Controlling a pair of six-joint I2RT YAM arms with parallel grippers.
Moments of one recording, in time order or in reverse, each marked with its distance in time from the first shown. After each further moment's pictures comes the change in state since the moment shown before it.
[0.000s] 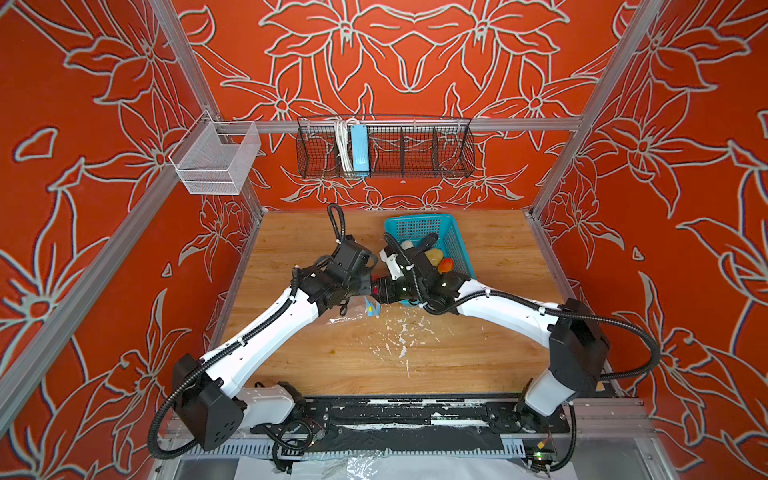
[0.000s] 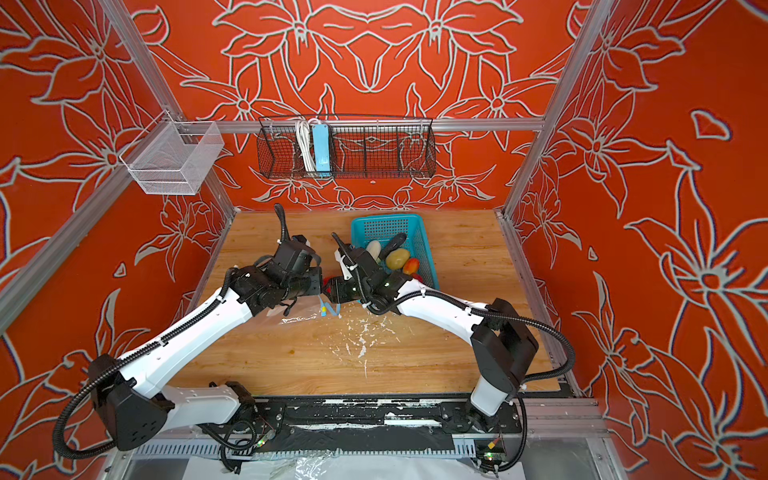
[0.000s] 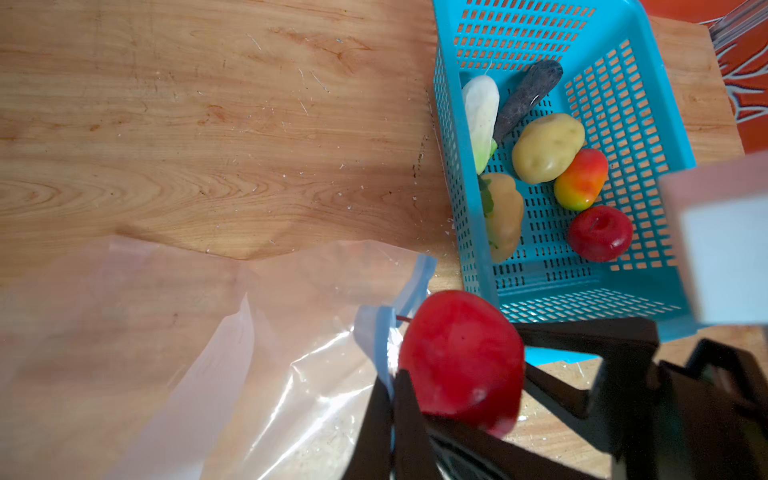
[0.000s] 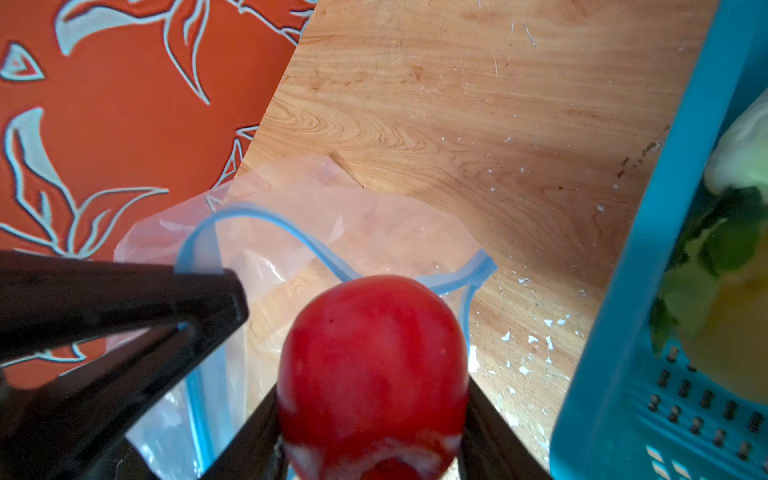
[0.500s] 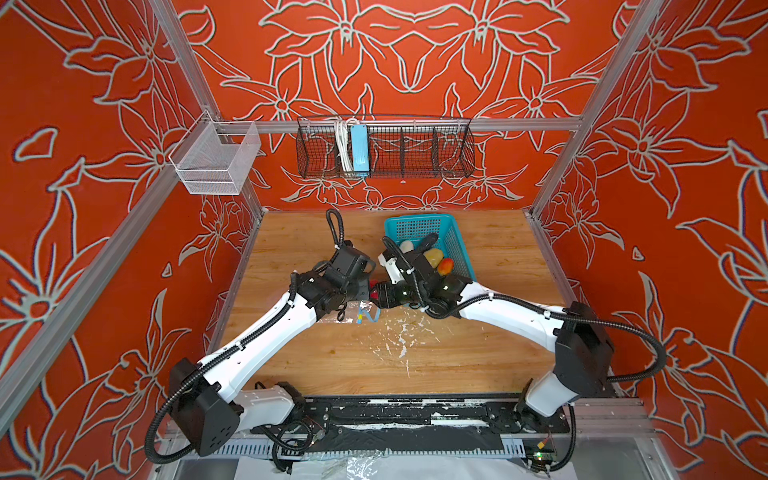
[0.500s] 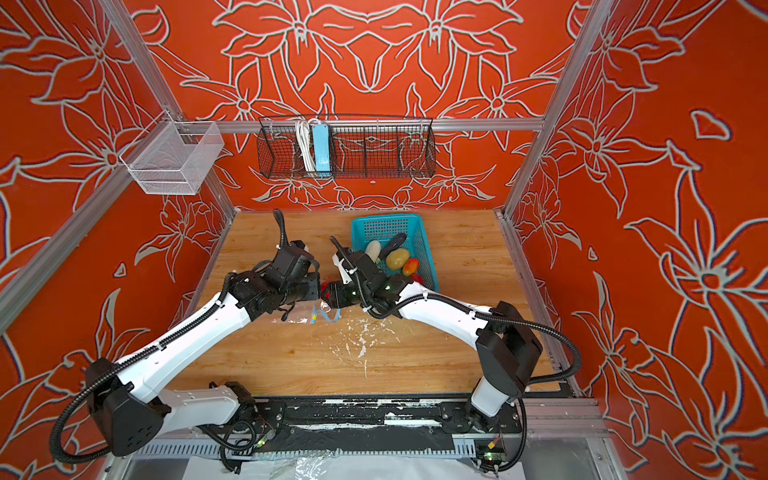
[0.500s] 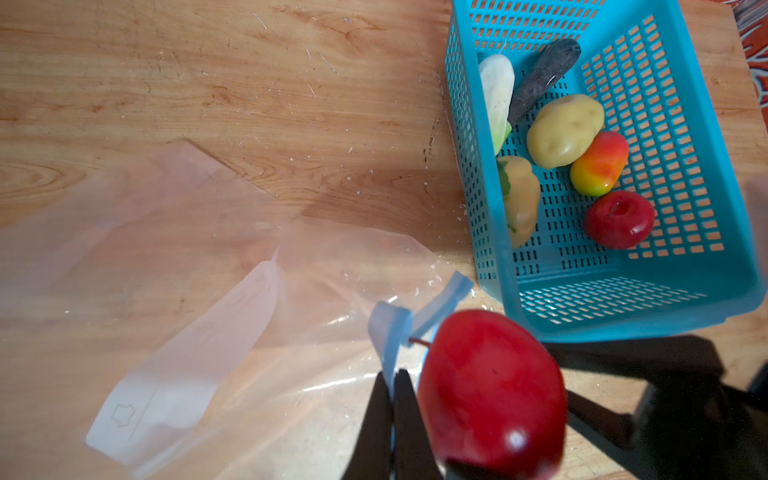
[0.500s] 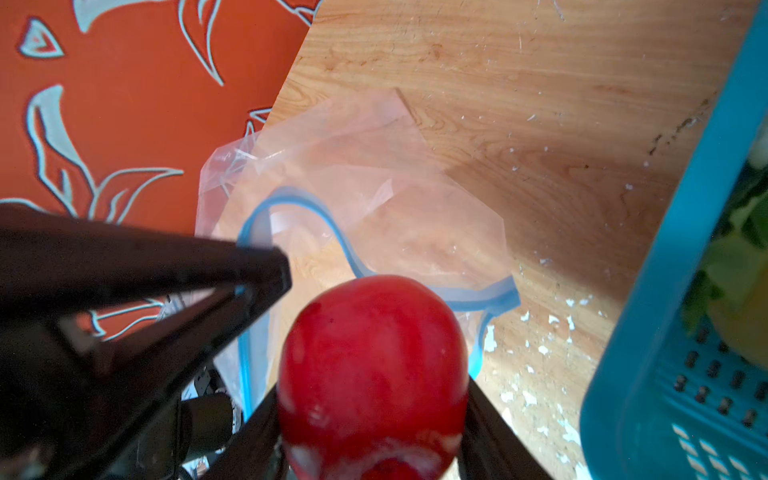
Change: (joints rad) left arm 0.000 -0.026 -0.053 0.005 0.002 0.000; right arm 0.029 -0.041 -0.035 -0.010 -0.026 0.008
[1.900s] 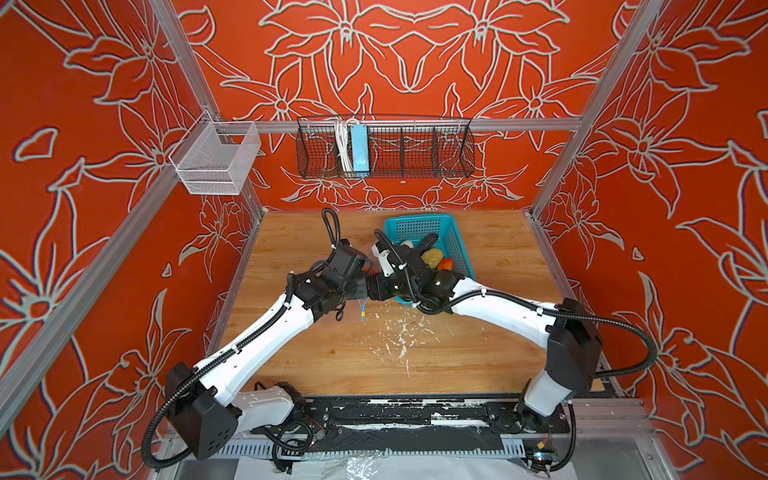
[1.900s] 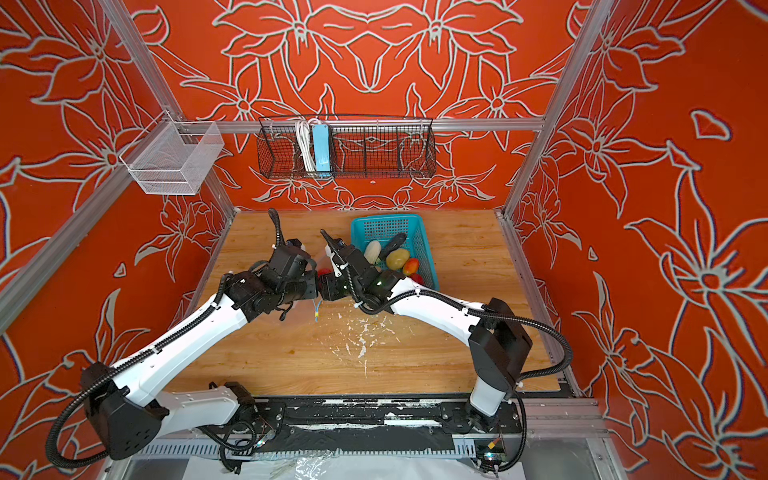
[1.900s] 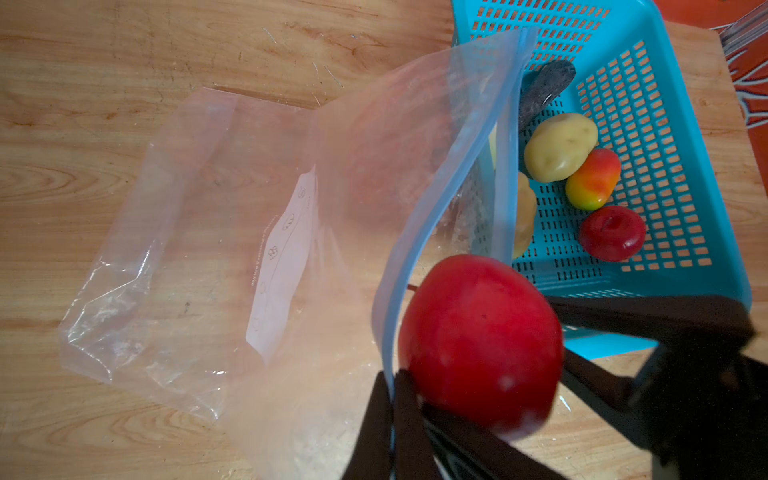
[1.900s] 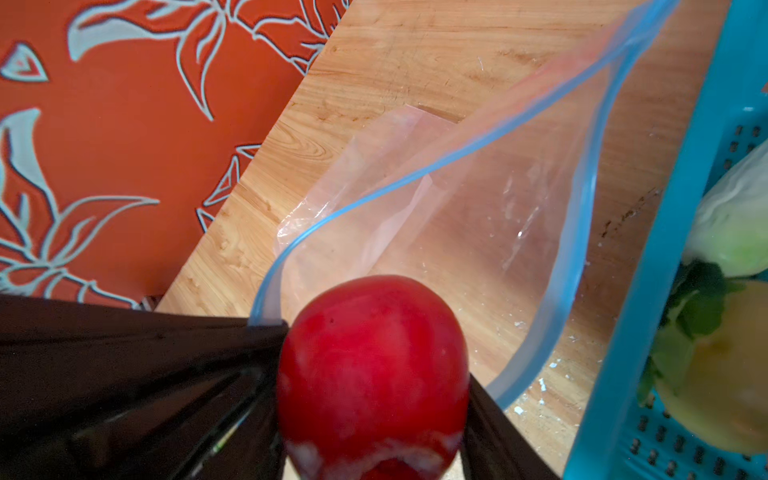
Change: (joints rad) left arm 0.006 -0.024 0.000 0.010 0.006 -0.011; right arm 0.021 0.083 0.135 -0.003 0.135 -0.080
